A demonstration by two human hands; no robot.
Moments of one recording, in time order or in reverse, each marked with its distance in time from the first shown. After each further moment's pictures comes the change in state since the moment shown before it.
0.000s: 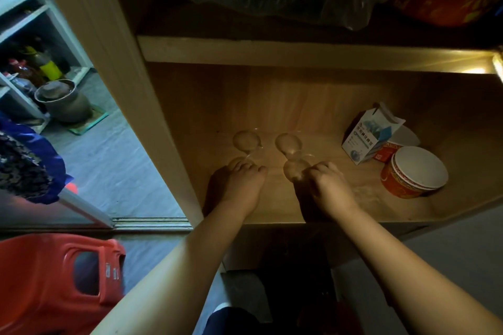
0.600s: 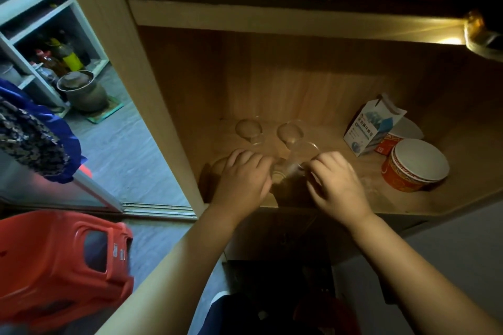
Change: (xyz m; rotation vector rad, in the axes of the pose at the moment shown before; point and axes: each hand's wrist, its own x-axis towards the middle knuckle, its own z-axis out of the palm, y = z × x) left_hand -0.054 0.035 -0.036 -0.085 0.377 0.067; right_hand -0.048 -0.014 -0.039 0.065 0.227 -0.282
